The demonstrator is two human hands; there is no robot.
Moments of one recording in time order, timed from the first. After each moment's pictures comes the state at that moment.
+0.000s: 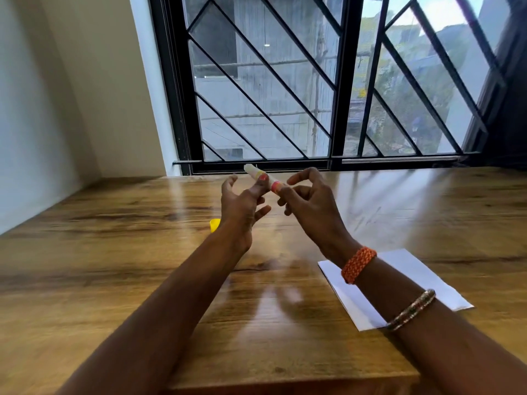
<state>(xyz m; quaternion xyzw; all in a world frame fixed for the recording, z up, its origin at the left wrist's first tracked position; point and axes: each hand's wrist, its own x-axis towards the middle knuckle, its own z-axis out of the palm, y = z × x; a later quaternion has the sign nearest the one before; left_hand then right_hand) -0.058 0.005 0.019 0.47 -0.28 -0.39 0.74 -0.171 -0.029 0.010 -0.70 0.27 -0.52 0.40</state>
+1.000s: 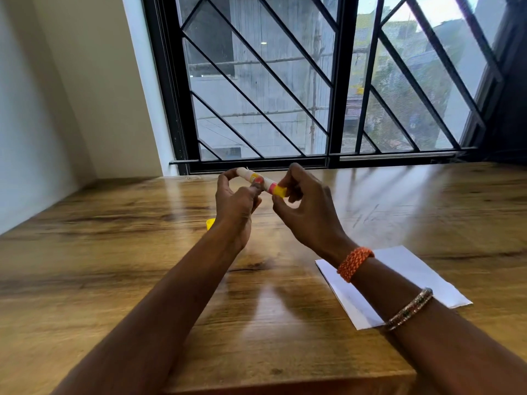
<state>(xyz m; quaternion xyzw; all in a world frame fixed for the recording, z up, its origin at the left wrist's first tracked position) -0.056 -0.001 0.017 0.45 -0.30 -0.37 0.76 -0.170 -0.033 0.004 -0.80 0.21 -0.54 0.16</state>
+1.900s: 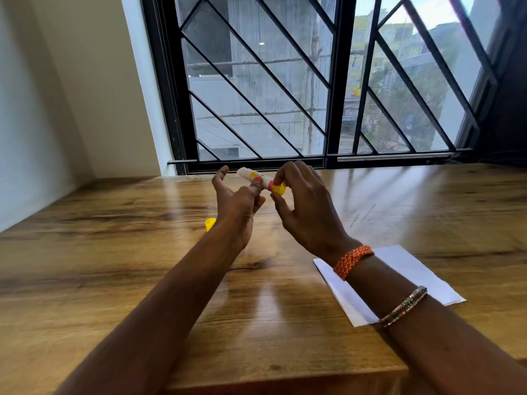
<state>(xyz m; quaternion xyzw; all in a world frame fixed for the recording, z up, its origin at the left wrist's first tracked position) -0.063 0.004 0.022 0.43 -0.29 -0.38 0.77 -0.170 -0.041 0.002 -0.83 0.21 -0.52 -0.02</state>
